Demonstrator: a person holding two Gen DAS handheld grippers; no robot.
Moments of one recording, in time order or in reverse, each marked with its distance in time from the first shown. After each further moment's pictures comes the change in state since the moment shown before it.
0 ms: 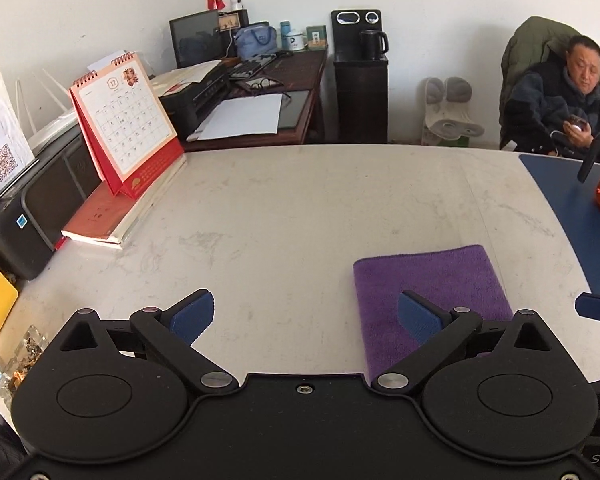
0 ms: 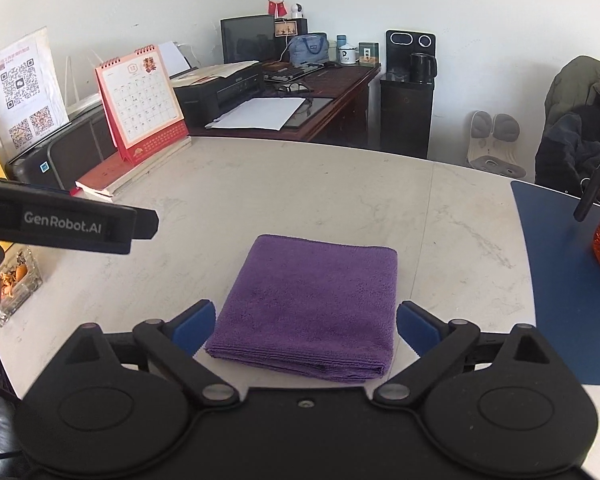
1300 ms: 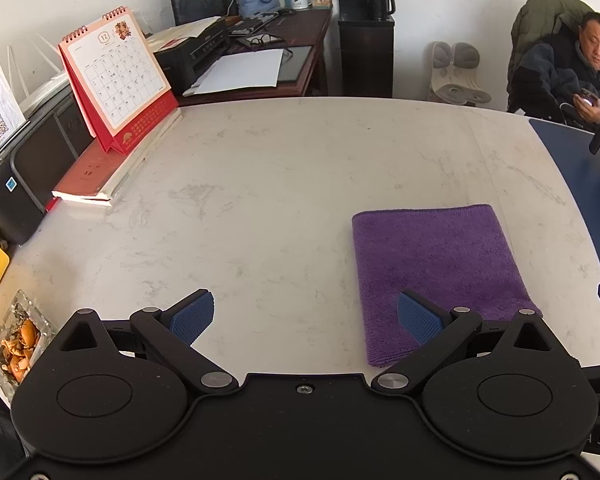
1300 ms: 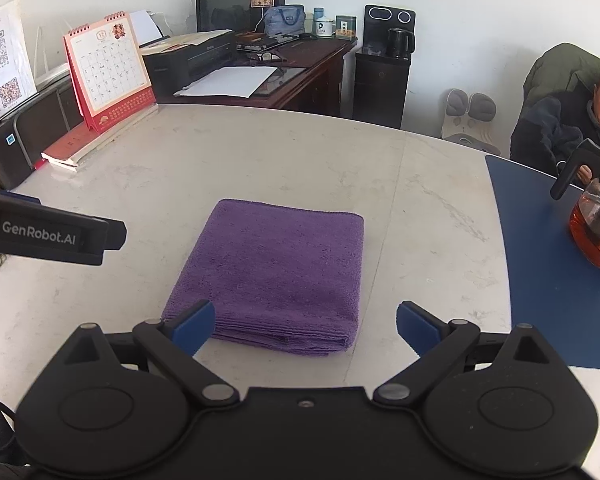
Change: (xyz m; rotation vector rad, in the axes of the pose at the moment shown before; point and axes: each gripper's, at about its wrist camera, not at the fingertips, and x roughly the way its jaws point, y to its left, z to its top) left arm 0.020 -0.003 -0.015 -0.008 0.114 0.002; right arm 0.017 -0.009 -0.008 -0.001 0.086 -0.108
